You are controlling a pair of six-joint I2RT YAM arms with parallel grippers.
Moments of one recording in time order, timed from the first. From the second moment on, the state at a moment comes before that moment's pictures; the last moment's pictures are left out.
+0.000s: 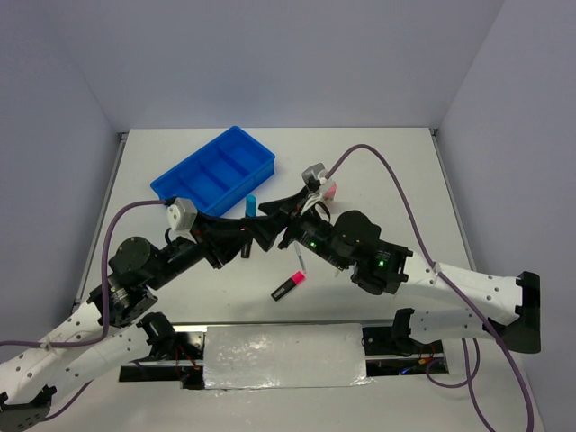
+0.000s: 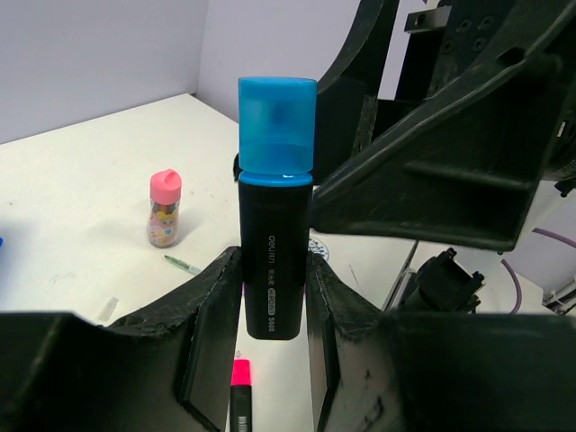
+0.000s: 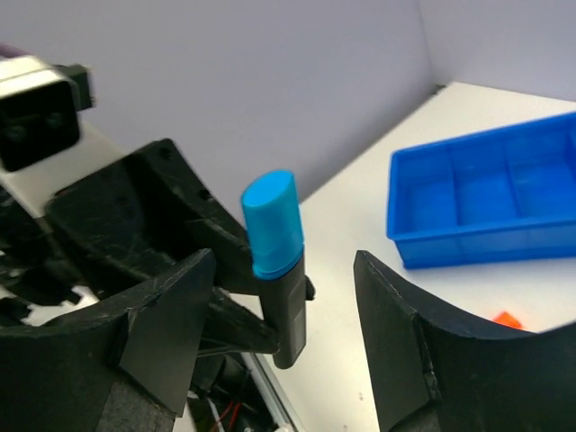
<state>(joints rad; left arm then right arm) -0.84 0.56 0.69 0.04 0.09 -0.31 1.18 1.07 0.98 0.25 0.23 0.42</state>
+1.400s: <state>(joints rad) -0.84 0.56 0.78 -0.07 0.14 -0.29 1.22 1.11 1.07 0.19 0.23 0.36</state>
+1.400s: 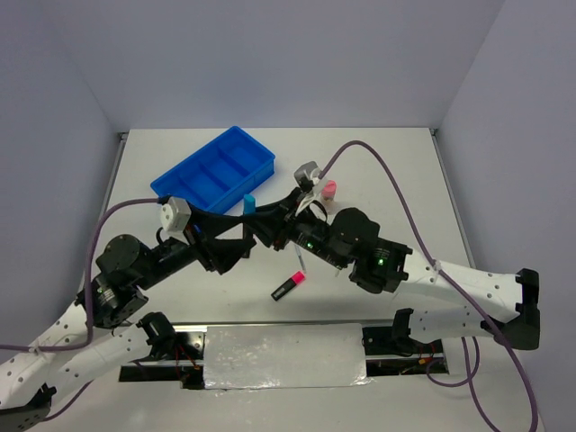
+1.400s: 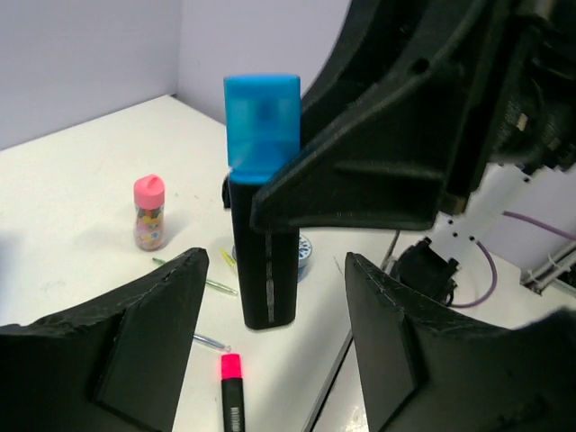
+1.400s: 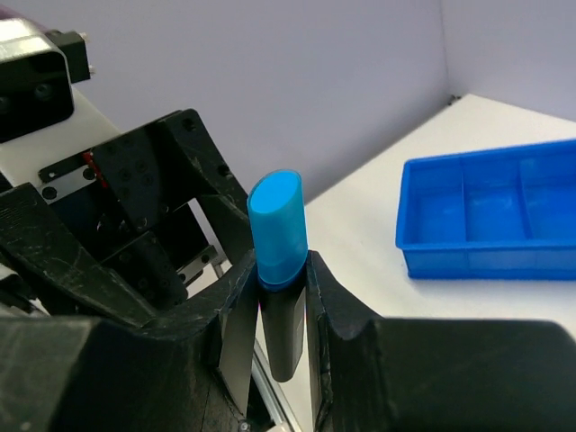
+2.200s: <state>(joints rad) -0.84 0.63 0.86 -0.09 0.57 -0.30 1.19 0.99 1.07 0.17 -0.32 0.24</state>
